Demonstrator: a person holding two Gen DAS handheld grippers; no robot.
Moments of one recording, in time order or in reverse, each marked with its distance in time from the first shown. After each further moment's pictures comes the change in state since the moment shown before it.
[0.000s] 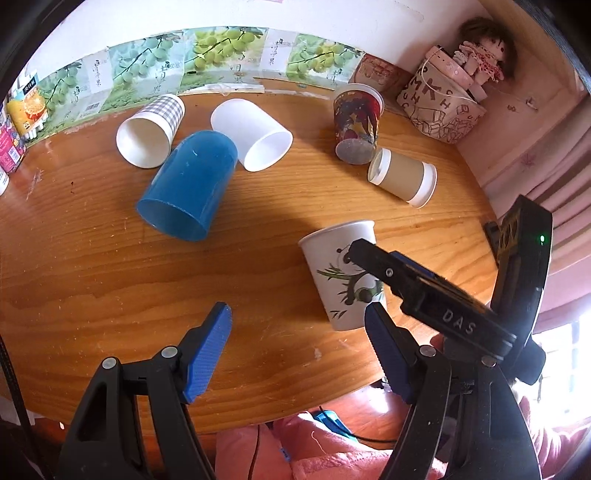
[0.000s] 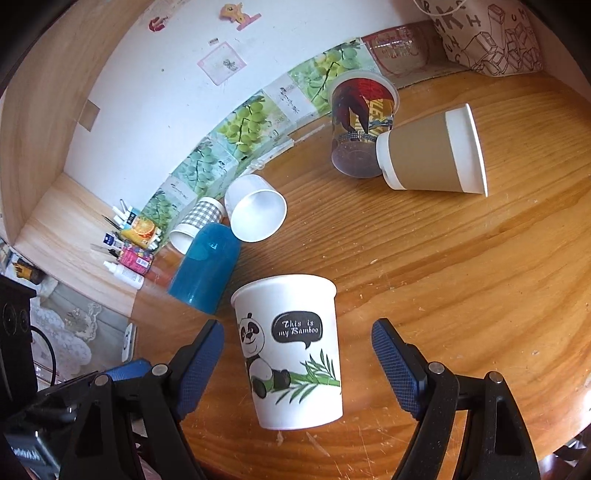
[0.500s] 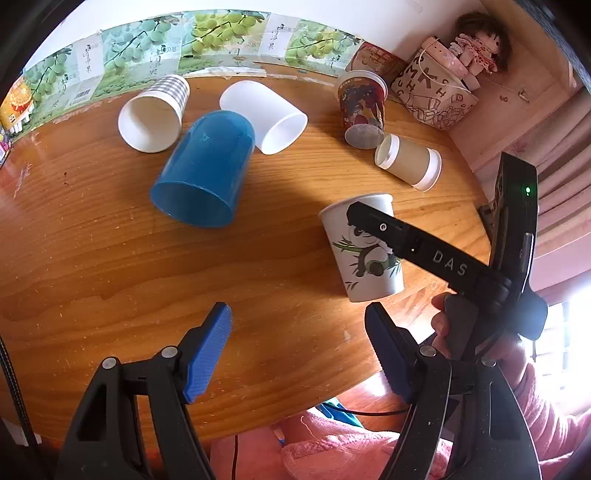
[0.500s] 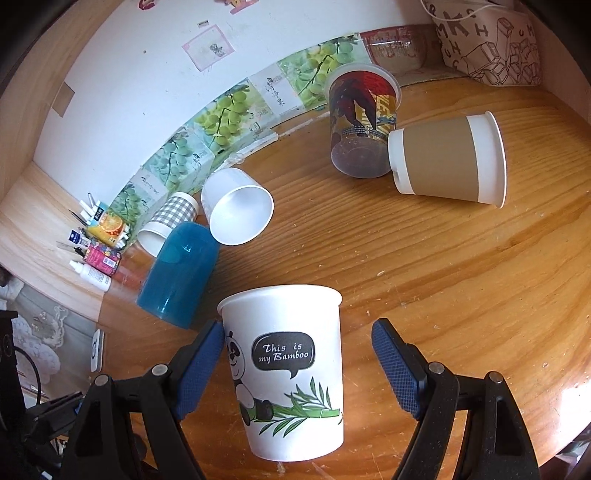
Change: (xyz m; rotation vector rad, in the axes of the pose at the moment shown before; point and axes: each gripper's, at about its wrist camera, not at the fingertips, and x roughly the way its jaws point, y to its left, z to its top) left arm 0.002 0.041 -0.003 0.035 0.058 -0.072; right arm 0.027 0.018 0.010 -0.002 0.010 -0.127
